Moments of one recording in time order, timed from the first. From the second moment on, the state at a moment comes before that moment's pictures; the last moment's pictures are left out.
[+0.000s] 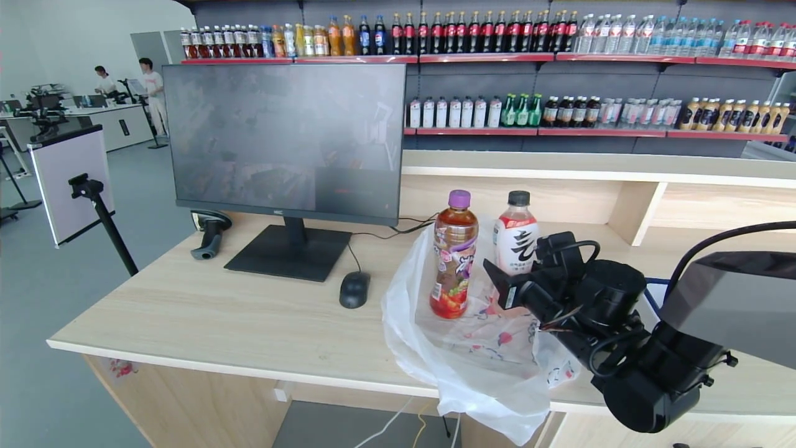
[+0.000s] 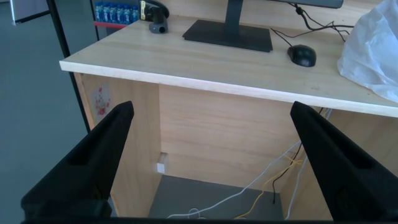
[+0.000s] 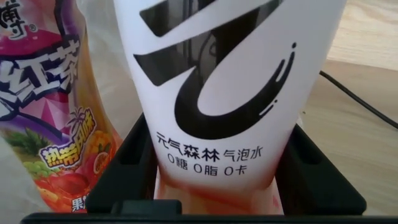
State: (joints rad) left arm 0.00 0.00 0.00 -0.01 0.00 0.00; right arm 0.40 2.19 -0.63 -1.57 -0.09 -0.02
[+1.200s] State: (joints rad) left arm 0.00 0.00 0.00 -0.01 0.00 -0.01; right arm 0.38 2.13 -0.58 -1.57 -0.09 -0.02
